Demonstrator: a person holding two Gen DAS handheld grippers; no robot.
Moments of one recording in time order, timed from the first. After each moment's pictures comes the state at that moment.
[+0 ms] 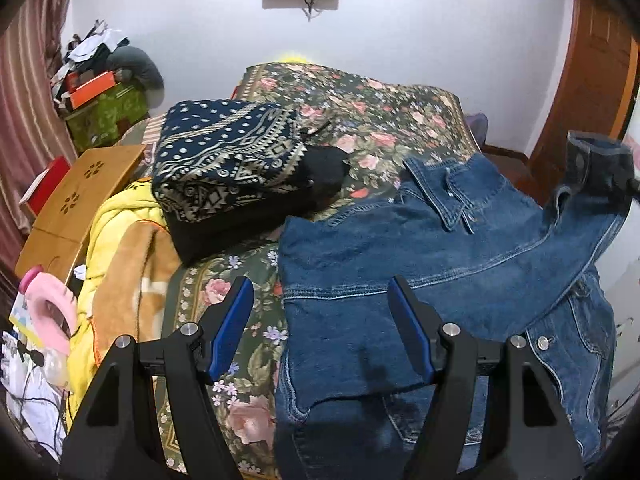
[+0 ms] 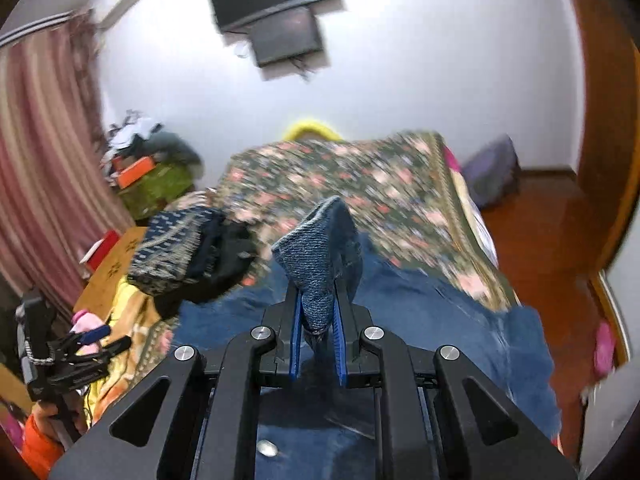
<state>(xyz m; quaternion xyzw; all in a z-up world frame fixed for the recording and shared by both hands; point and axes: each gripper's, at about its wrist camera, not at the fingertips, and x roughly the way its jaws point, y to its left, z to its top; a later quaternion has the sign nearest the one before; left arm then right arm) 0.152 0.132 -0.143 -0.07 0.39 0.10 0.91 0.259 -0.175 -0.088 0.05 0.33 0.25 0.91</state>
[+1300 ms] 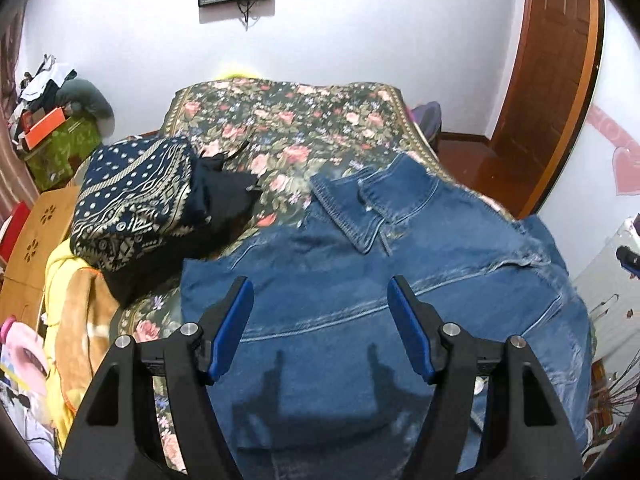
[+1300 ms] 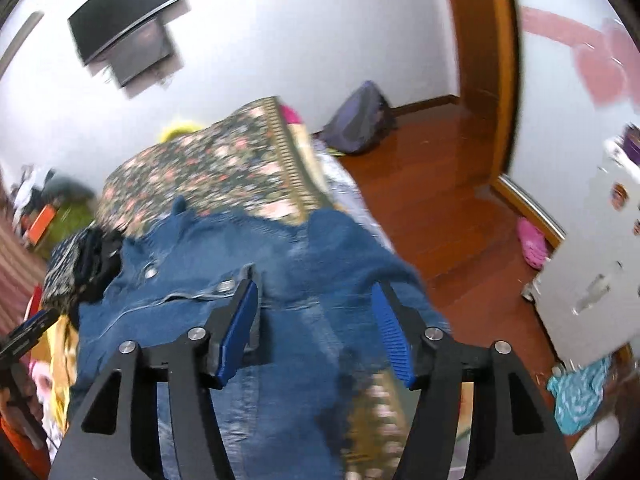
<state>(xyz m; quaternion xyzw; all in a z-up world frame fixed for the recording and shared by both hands) 0.207 0.049 -0.126 -0.04 0.38 0.02 0.92 0.232 -0.354 -0.129 0.14 0.37 0.05 0.92</state>
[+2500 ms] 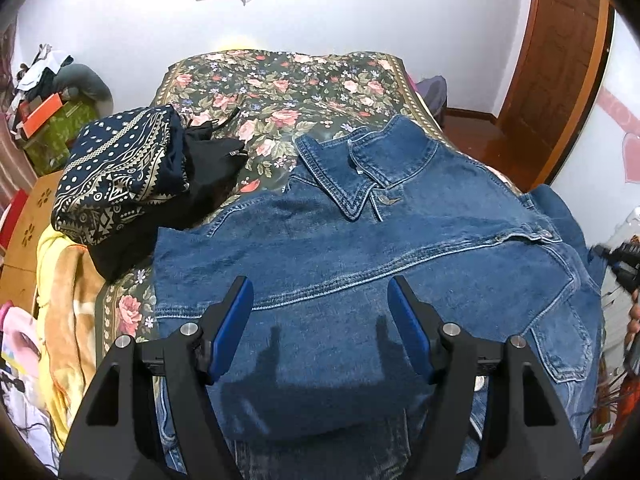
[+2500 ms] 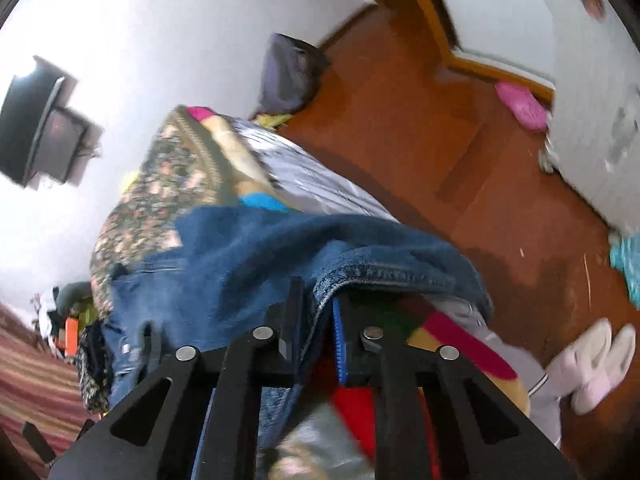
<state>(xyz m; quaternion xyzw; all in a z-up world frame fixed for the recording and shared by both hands) 0.214 0.029 -0.156 -0.03 0.42 0.03 0.90 0.274 -0.423 -0.196 0.34 0.41 0.04 0.85</state>
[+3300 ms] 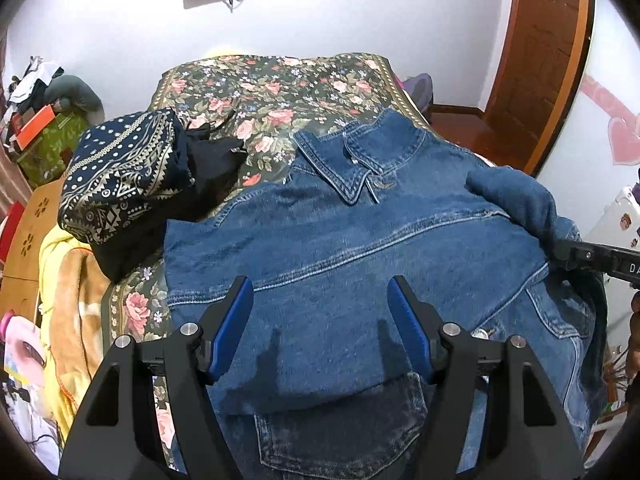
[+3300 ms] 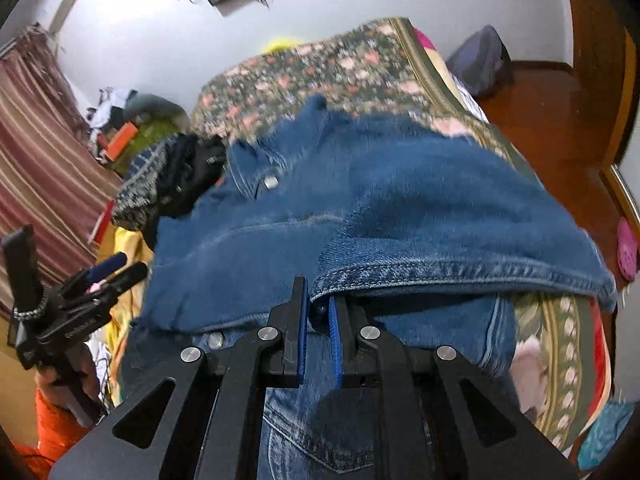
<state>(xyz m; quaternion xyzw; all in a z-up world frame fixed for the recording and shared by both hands) 0.188 0.038 -0.159 -0.01 0.42 0.01 0.91 0.235 -0.221 -0.160 0.09 0.47 0.26 0.84</state>
